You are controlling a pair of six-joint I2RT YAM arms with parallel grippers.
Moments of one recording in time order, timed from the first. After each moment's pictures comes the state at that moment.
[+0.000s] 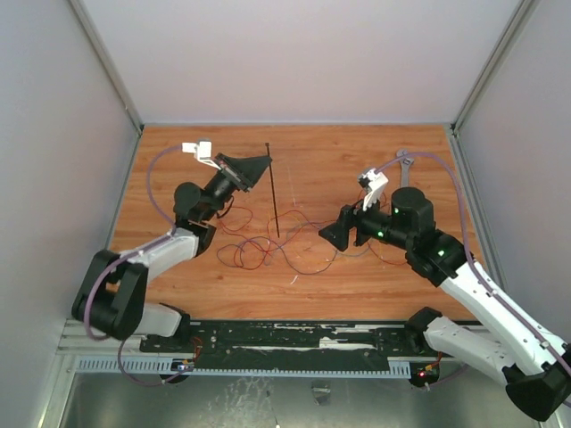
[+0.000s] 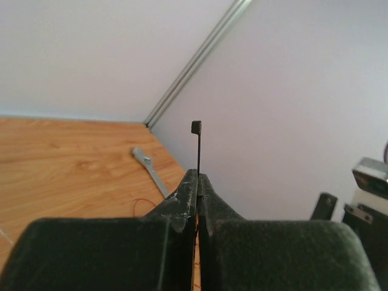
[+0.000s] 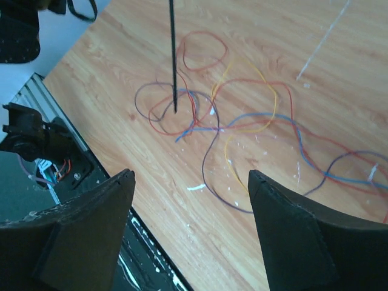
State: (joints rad) left arm -0.38 1.31 0.62 1.11 0.33 -0.82; right arm 0.63 0.86 0.88 -0.34 -0.31 0.29
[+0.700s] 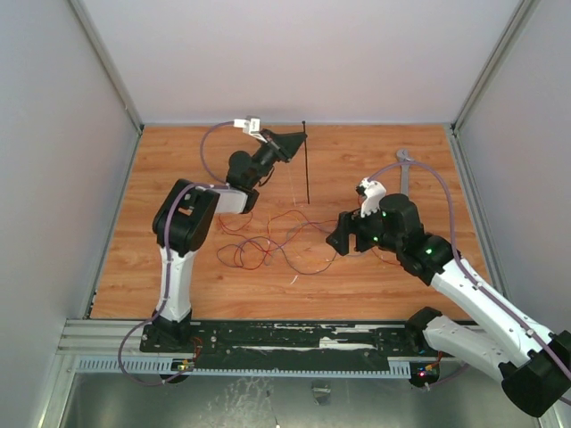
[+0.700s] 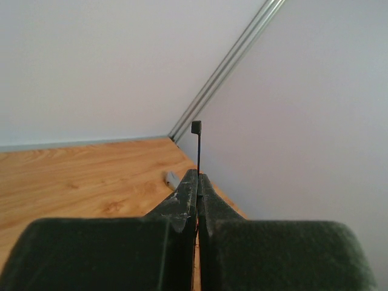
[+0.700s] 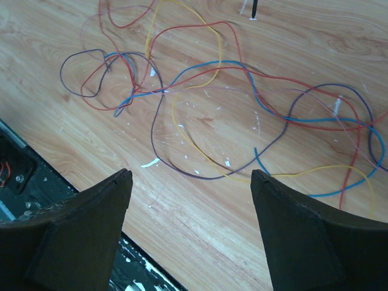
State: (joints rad) left arm -0.43 2.08 1.16 1.33 0.27 -0.76; right arm 0.60 0.90 0.75 -0.38 -0.18 0.30
